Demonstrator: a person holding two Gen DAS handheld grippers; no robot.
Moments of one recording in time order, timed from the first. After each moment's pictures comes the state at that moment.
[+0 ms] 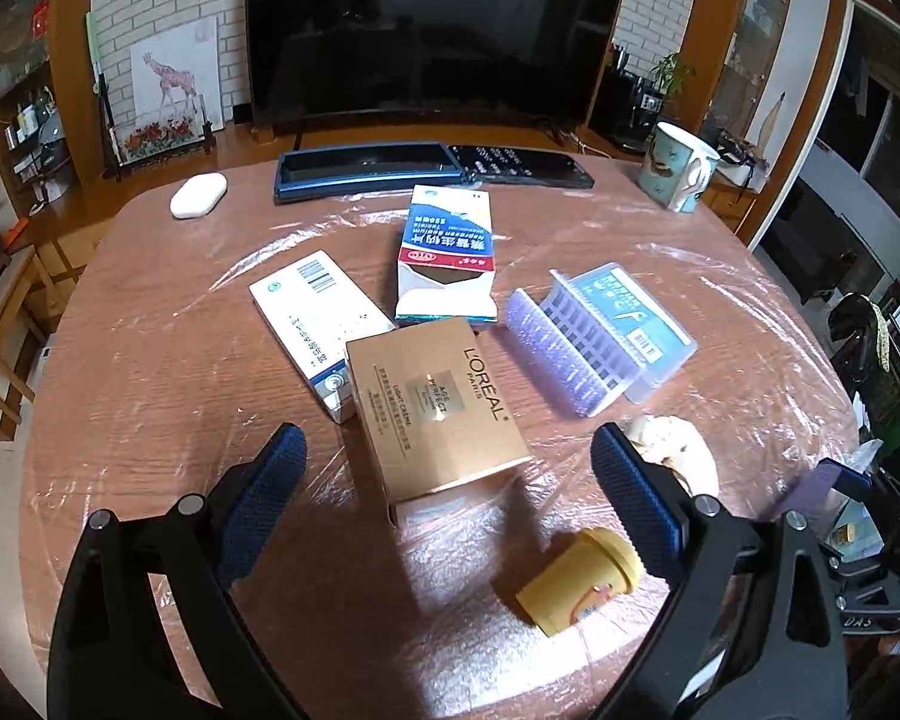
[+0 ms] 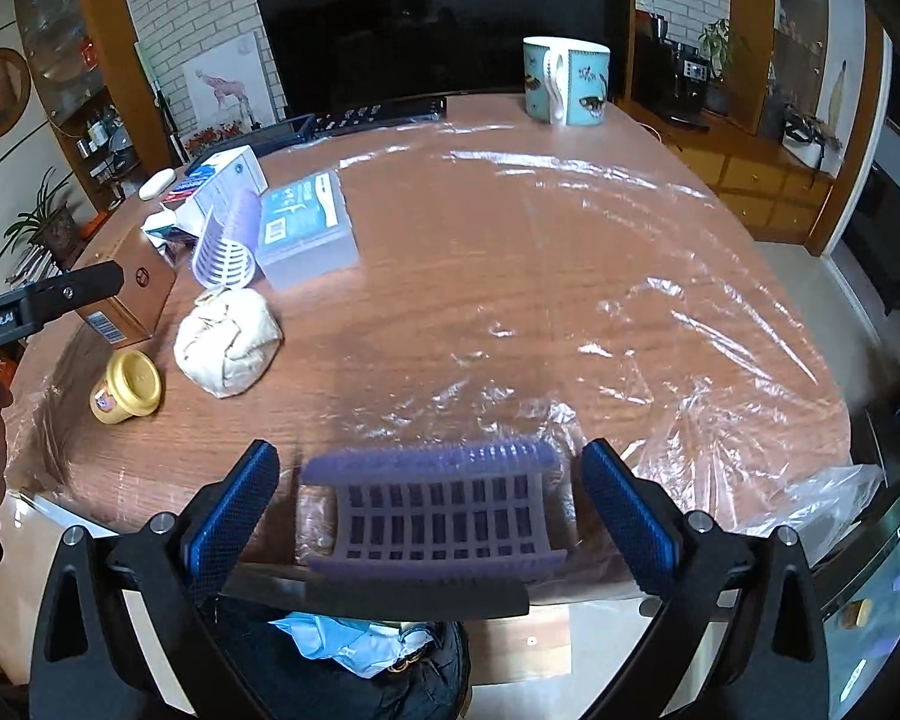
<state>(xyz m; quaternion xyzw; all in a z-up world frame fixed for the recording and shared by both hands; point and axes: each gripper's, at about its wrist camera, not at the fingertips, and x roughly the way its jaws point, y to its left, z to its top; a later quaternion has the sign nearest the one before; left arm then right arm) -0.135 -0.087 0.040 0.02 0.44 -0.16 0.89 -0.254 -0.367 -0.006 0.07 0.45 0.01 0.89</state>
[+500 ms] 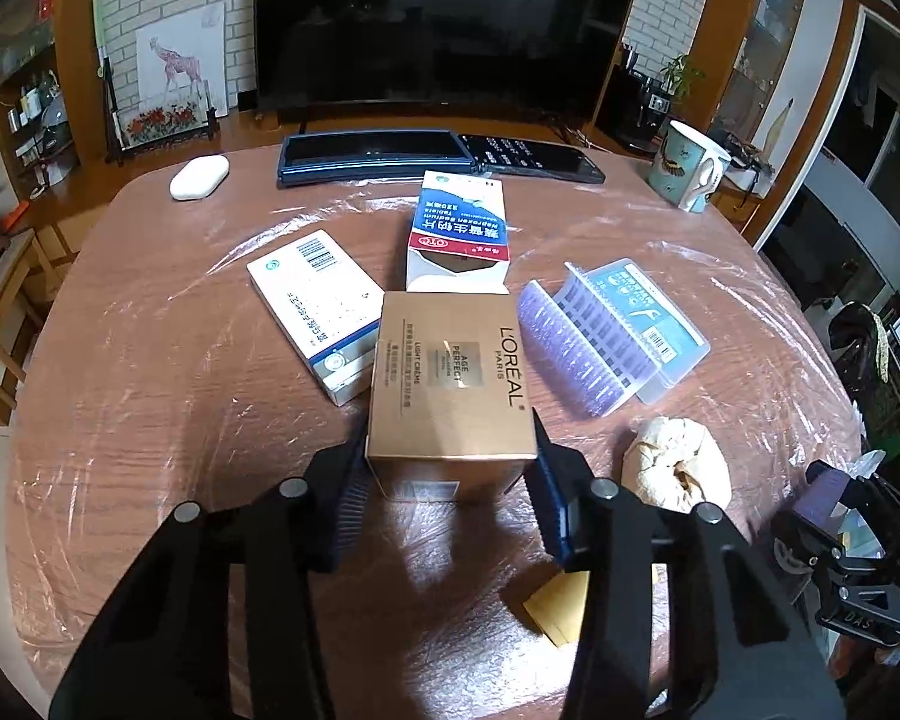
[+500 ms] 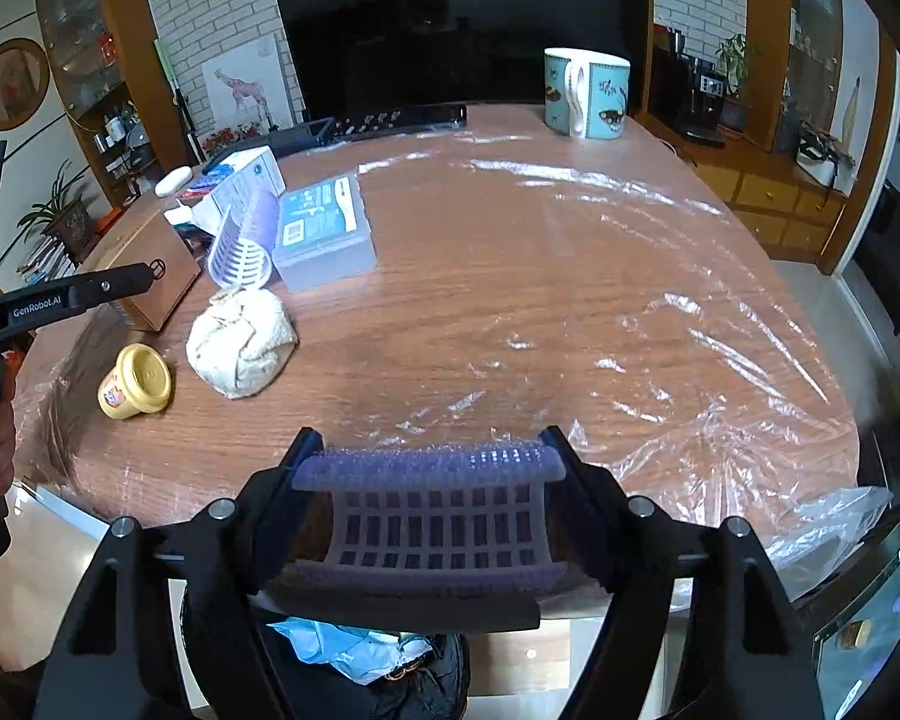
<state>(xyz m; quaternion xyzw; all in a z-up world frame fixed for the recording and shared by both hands) -0.134 -0.081 0.036 0.00 0.44 -0.16 0.88 -0.254 -0.361 0.003 0.06 0.43 0.03 0.90</state>
